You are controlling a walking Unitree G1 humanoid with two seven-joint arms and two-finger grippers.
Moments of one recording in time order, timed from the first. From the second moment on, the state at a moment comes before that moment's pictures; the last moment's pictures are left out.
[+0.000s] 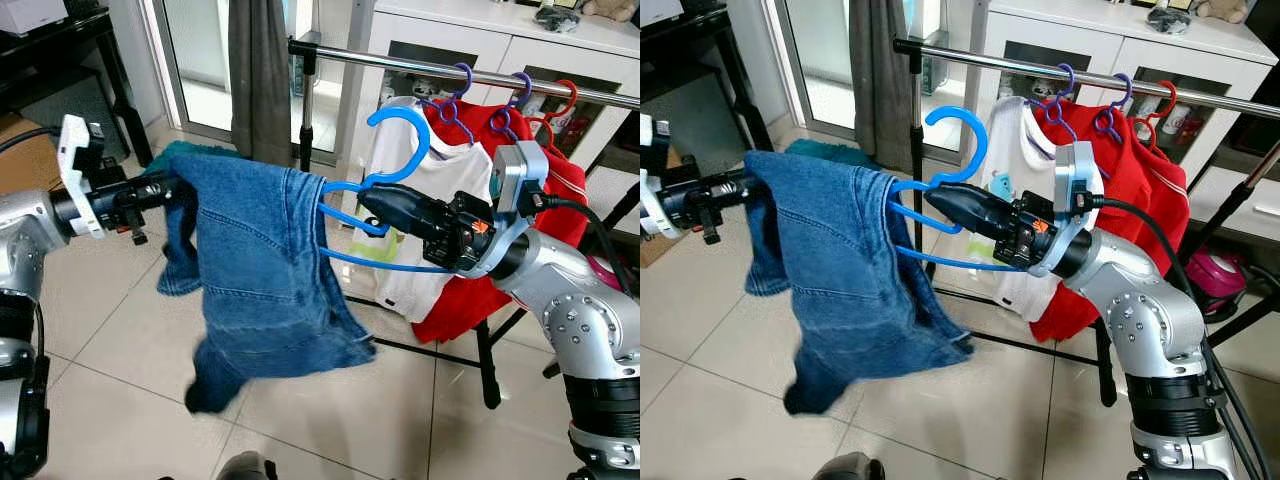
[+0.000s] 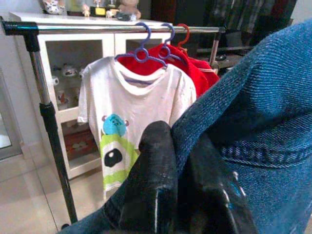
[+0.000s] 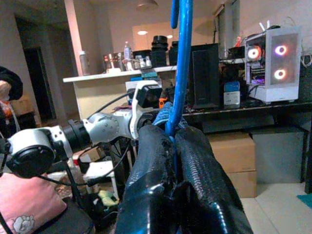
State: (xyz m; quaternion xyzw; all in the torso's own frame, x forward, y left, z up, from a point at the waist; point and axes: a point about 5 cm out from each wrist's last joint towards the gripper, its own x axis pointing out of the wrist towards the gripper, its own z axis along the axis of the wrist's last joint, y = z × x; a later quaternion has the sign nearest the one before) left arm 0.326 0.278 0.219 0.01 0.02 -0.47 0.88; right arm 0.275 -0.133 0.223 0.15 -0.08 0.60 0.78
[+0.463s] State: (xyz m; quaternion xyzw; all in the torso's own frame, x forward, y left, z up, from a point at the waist) left arm 0.325 0.287 0.223 -0.01 -0.01 -0.44 0.90; right arm 0.275 -0.131 0.223 0.15 -0.09 0.60 0.78
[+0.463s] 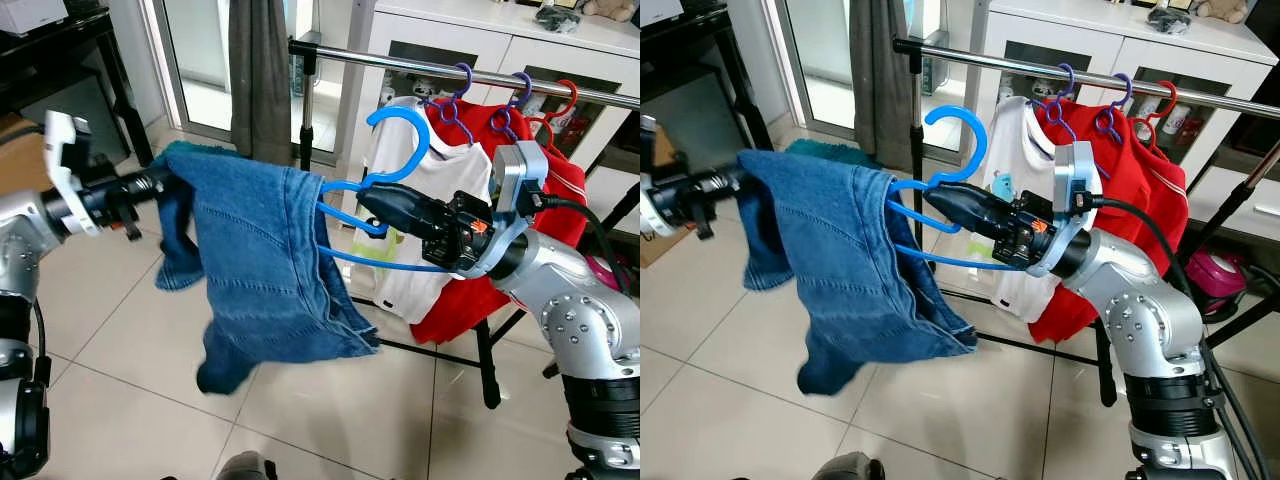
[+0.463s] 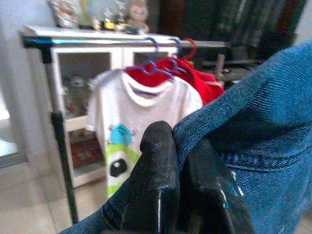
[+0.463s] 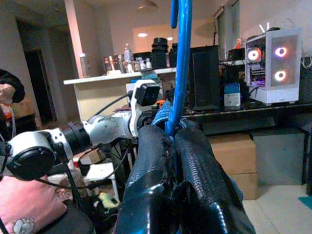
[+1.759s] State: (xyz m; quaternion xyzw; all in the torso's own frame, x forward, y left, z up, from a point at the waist) left arm 0.296 0.349 0.247 -0.01 -0.01 -0.39 0.92; right arm 0.275 -0.132 0.223 0.15 -0.09 0.60 0.78
